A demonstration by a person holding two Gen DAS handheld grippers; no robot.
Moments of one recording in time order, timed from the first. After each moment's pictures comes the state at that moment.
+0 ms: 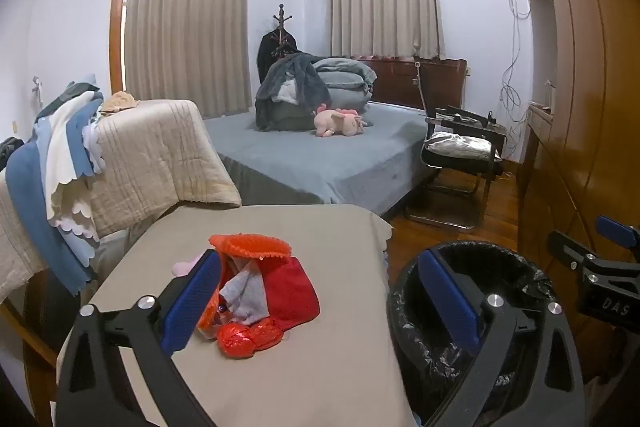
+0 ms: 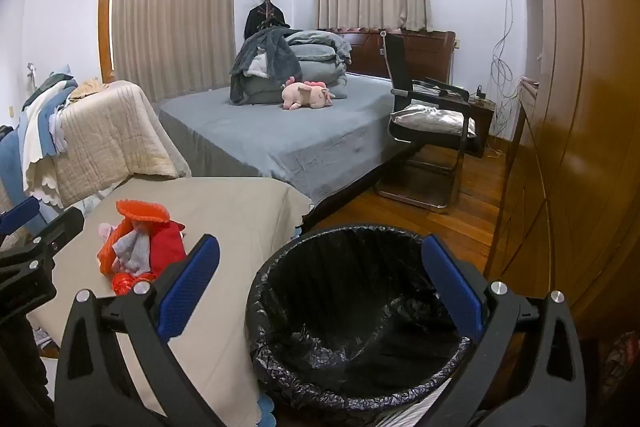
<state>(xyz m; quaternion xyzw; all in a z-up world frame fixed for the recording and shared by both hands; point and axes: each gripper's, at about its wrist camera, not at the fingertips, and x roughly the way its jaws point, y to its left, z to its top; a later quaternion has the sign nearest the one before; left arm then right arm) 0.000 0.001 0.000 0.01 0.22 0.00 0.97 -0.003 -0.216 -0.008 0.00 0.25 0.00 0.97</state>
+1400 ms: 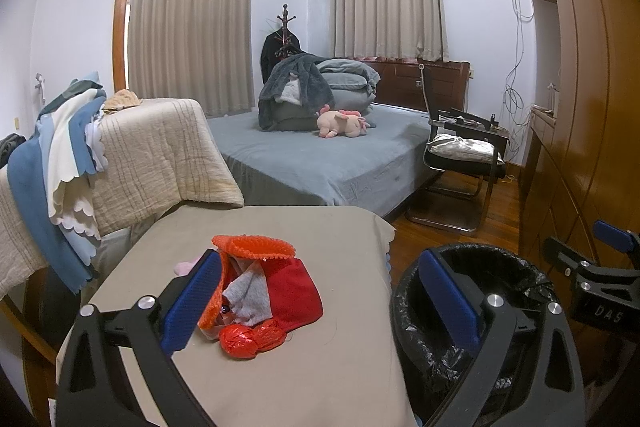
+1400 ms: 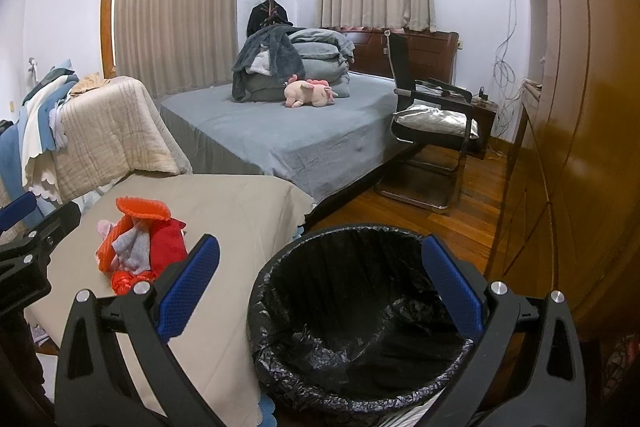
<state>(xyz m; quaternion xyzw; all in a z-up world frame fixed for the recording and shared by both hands) 0.000 0.000 0.000 0.01 0.22 0.00 0.97 0.001 -0.214 -0.008 0.00 0.25 0.00 0.97</state>
